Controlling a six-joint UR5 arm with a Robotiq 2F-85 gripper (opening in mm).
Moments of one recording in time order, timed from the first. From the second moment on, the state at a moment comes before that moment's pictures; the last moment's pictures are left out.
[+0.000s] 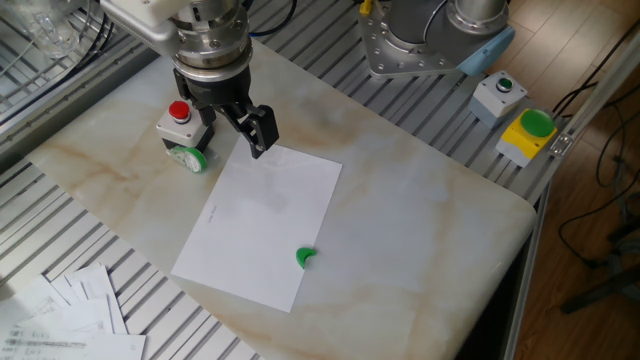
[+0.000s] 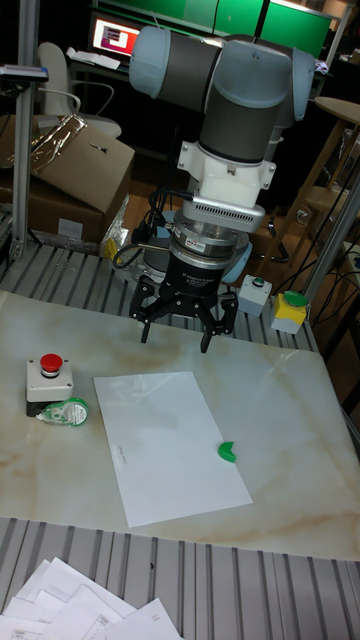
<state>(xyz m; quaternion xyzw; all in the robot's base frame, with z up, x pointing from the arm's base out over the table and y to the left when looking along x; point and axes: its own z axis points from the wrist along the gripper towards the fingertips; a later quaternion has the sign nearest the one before) 0.544 0.002 0.190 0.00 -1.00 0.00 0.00</state>
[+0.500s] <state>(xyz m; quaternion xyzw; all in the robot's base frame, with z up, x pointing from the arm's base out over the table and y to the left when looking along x) 0.557 -0.010 0.190 0.05 -1.00 0.03 -0.02</state>
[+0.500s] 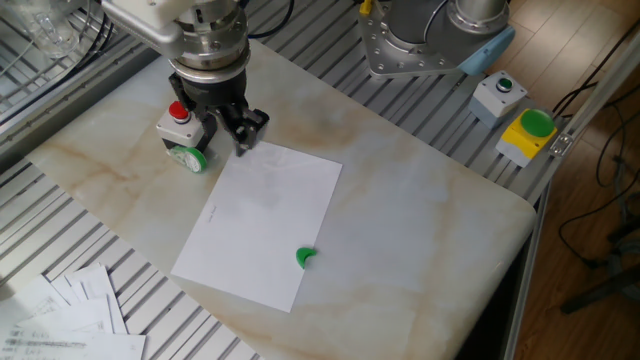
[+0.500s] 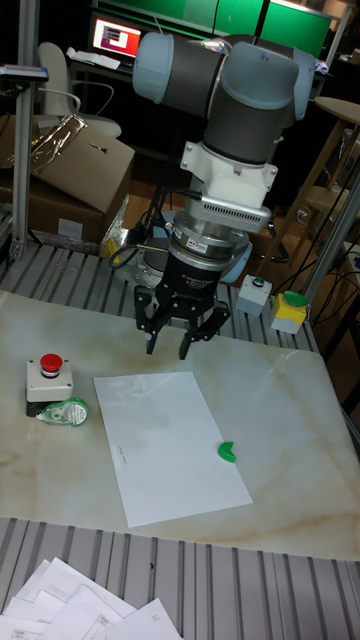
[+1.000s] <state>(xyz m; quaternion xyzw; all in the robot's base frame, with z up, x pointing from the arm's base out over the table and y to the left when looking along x) 0.559 -0.032 0.194 0.15 -0.99 0.07 -0.02</state>
